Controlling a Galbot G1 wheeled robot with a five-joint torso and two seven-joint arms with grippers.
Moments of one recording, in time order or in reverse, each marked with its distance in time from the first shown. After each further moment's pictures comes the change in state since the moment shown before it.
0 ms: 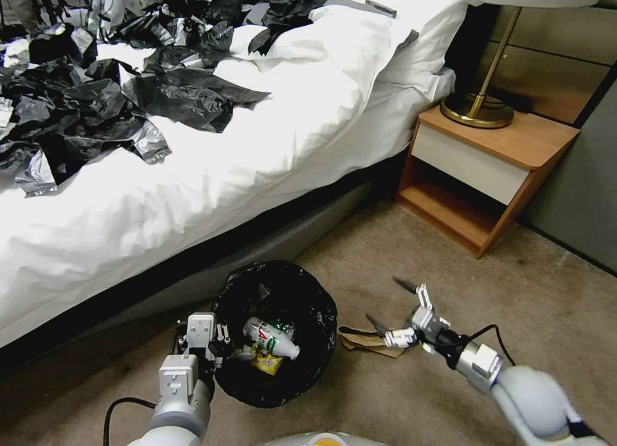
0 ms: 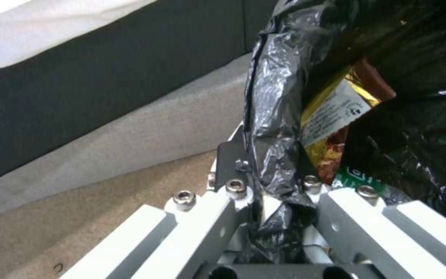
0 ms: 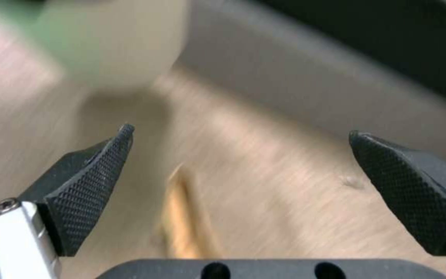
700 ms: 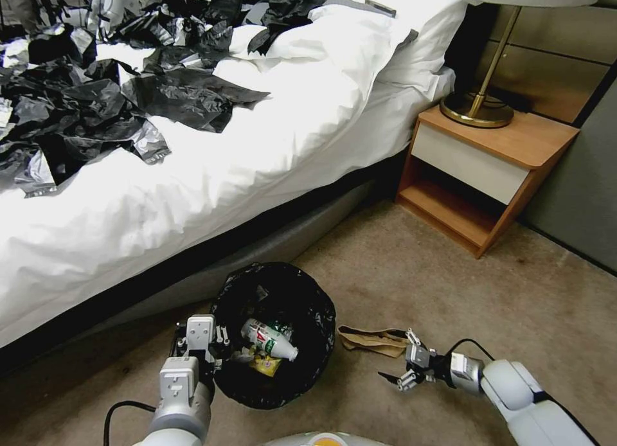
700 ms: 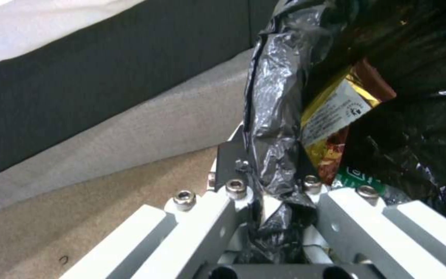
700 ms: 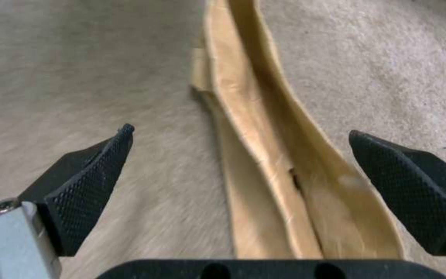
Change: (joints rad) left arm 0.010 -0.020 0.004 0.003 0.023 -0.001 -0.004; right arm 0.285 0.136 -0.095 -0.507 -0.200 0.069 -0.122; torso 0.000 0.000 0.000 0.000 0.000
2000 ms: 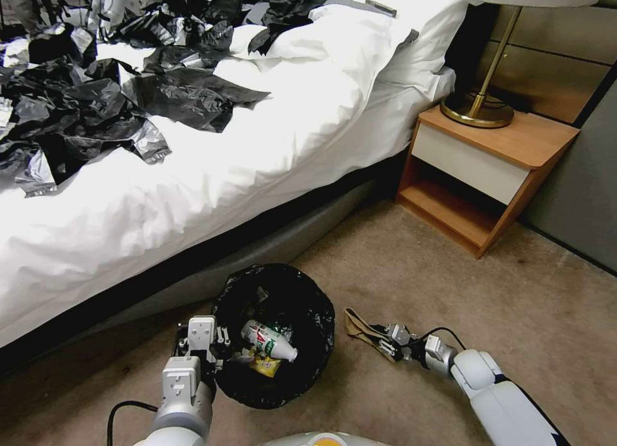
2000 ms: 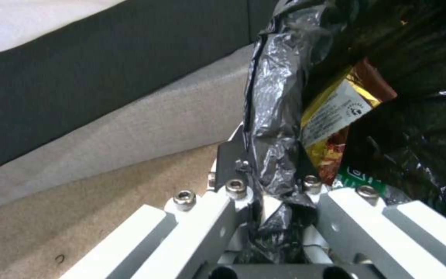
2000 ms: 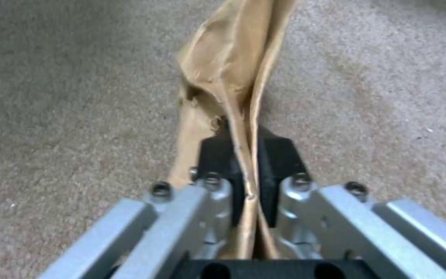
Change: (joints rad) left arm -0.010 -0.003 0.001 0.020 -0.001 -0.004 0.001; right arm 0.117 0.072 -0.046 -0.194 0.052 0.020 0.125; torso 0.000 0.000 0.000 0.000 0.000
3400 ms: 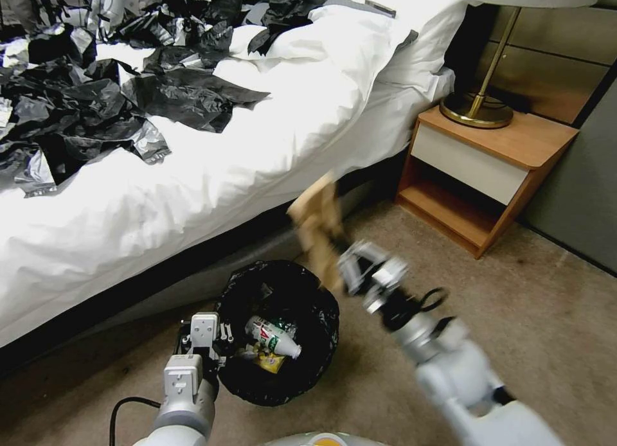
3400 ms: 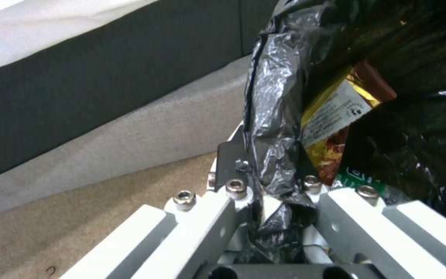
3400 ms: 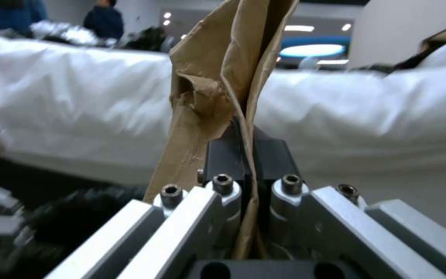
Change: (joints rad) left arm -0.011 0.004 0.011 -0.012 -0.006 -0.004 0.001; right arm -0.242 -0.032 -0.299 0.939 0.337 0.007 0.411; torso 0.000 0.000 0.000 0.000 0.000
